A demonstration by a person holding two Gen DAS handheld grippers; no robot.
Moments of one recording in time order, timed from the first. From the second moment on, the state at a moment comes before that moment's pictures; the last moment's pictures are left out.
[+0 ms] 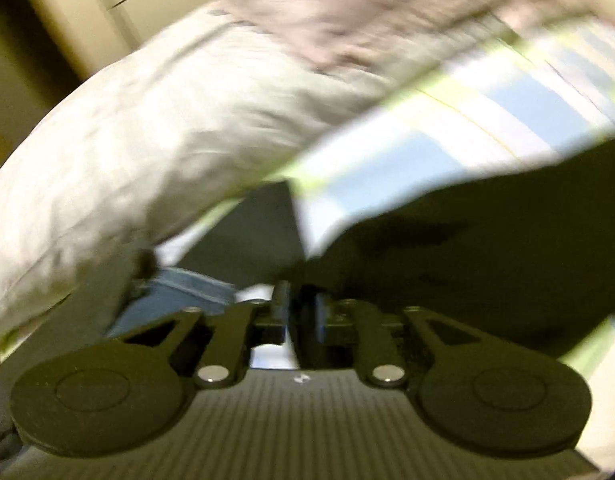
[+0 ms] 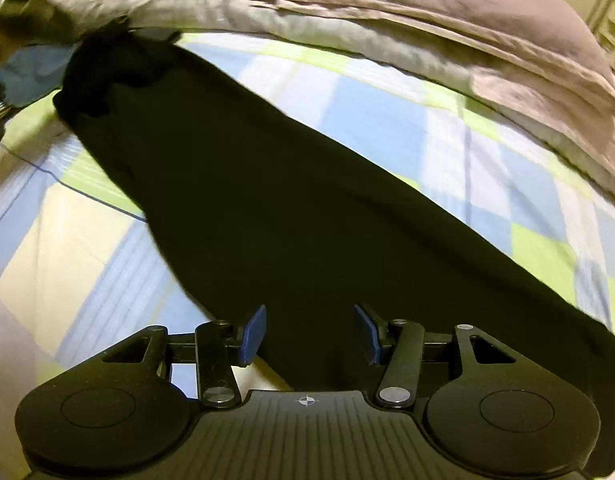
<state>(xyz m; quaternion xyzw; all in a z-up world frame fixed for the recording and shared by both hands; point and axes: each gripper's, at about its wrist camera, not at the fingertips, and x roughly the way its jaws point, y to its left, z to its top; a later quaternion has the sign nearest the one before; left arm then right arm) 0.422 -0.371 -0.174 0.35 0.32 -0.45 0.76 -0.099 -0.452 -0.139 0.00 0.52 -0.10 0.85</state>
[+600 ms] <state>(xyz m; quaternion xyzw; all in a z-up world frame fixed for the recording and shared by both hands) 0.417 -0.320 -0.226 0.24 0.42 -0.49 0.73 -0.062 -0.438 -0.166 0.02 0.55 -0.08 0.83</state>
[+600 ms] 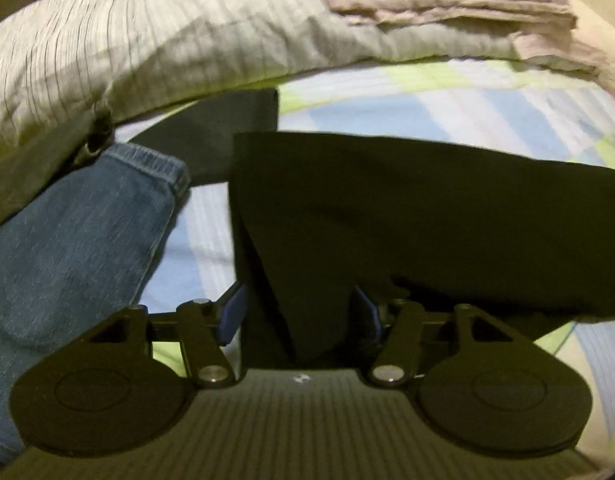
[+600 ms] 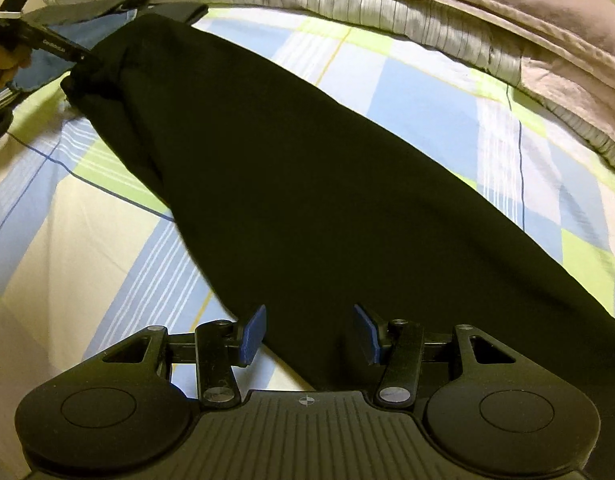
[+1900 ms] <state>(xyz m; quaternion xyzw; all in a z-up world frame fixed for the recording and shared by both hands) 0.340 -0.326 -0.200 0.48 0.30 -0.50 0.65 -0.114 -0.487 -0.190 0.18 0.60 -0.18 0.75</state>
